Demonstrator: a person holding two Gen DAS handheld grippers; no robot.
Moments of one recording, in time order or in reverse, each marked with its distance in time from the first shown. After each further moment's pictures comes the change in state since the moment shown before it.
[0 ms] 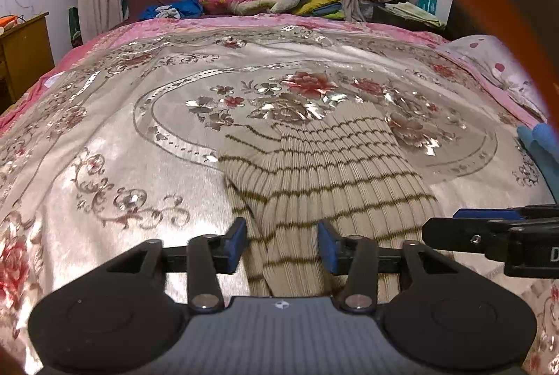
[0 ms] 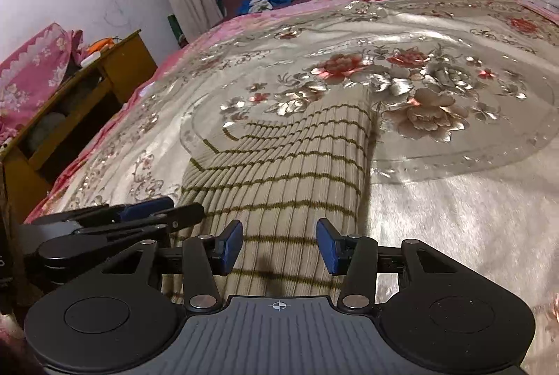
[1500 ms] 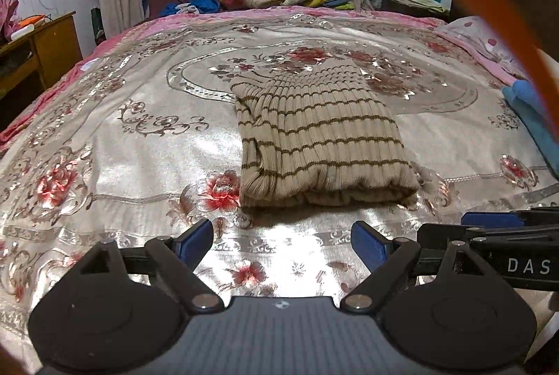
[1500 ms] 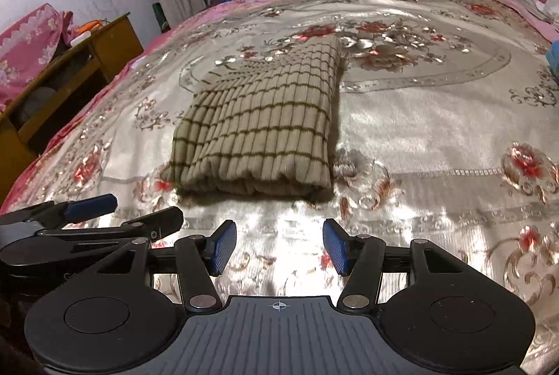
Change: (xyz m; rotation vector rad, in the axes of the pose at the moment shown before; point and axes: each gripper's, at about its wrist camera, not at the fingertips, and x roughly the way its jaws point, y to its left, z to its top) left arm -0.090 -0.036 -0.090 0.012 0.015 0.089; right arm -0.074 0.021 -0.109 -0.011 0.019 -0.104
